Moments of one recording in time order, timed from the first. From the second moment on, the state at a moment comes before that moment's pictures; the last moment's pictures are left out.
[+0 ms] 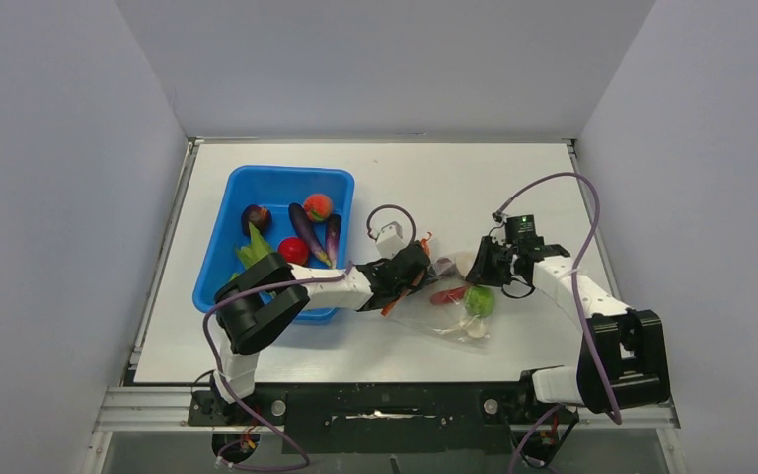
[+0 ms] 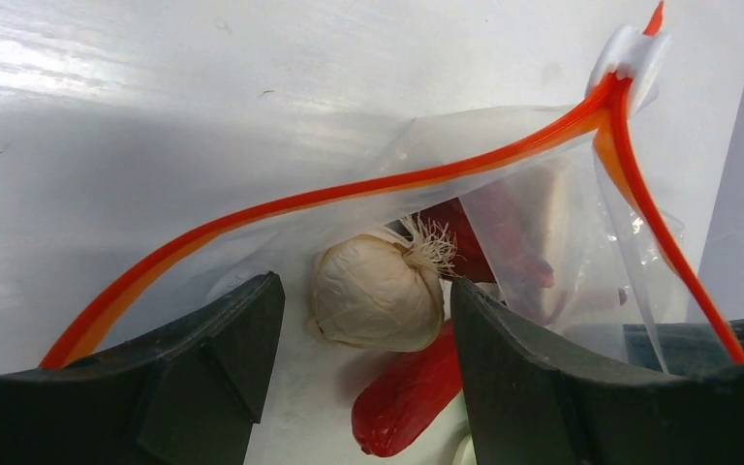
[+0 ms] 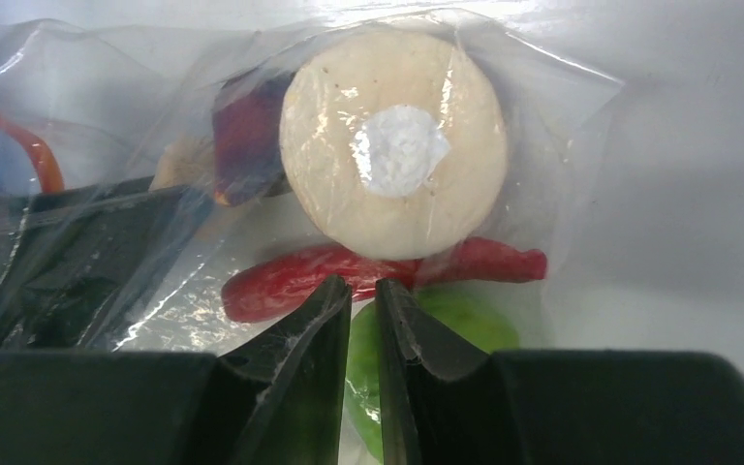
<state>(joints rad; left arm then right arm) -1.01 1.94 1.10 0.10 -0.40 -1.26 0.14 1.34 0.73 -0.45 -0.26 0.36</state>
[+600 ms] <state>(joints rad) -1.03 1.91 1.07 0.08 -0.36 -1.19 0.14 1.30 0.73 -0.45 -0.27 0.36</state>
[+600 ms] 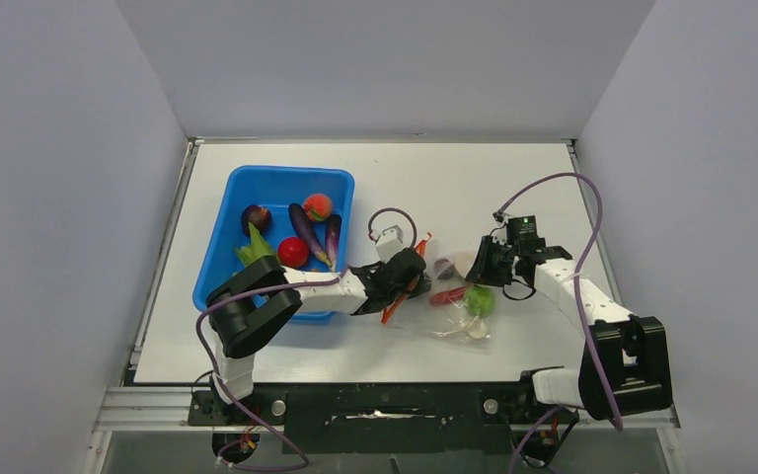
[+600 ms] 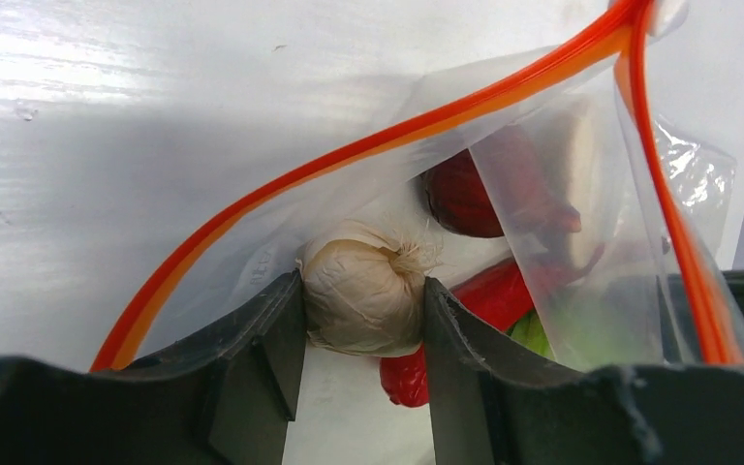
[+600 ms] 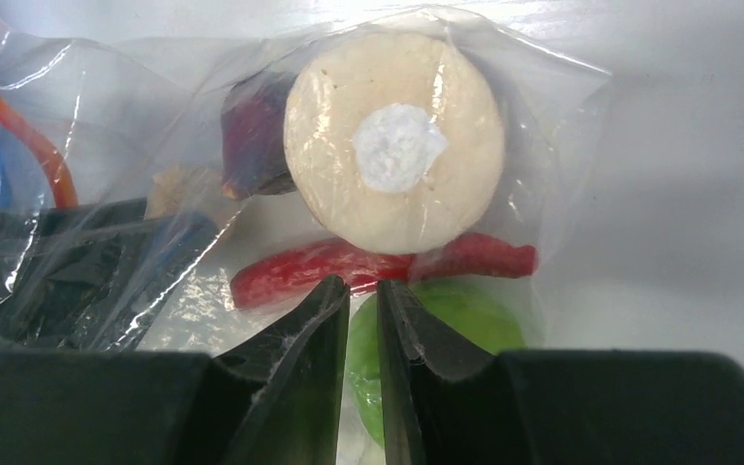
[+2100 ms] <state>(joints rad) -1.04 1.80 0.92 0.13 -0.28 -1.09 0.36 1.05 0.74 -0.31 -0.42 0.46</state>
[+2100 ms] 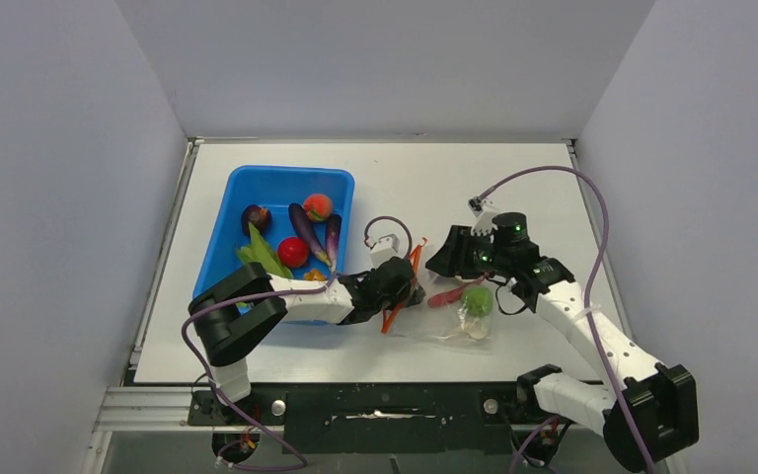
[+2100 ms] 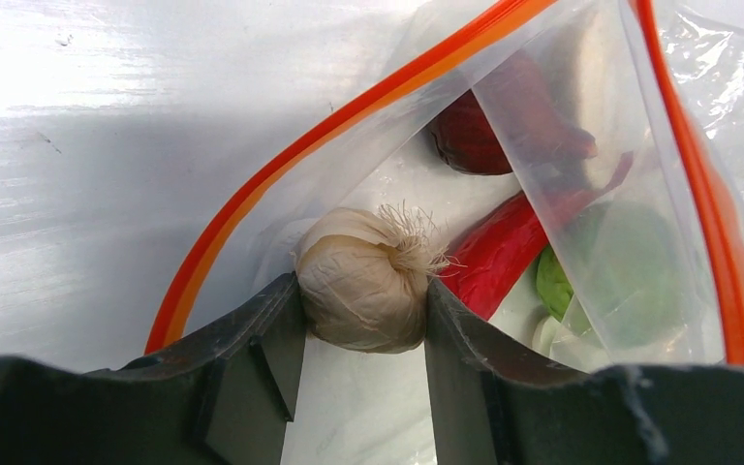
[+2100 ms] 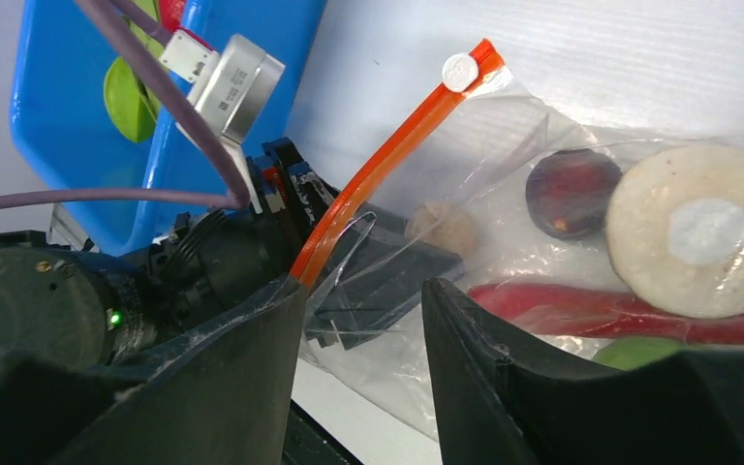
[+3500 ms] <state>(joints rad) -1.04 1.66 0.83 0.14 -0.34 -1.10 0.47 1.24 0.74 -0.33 -0.30 0.53</state>
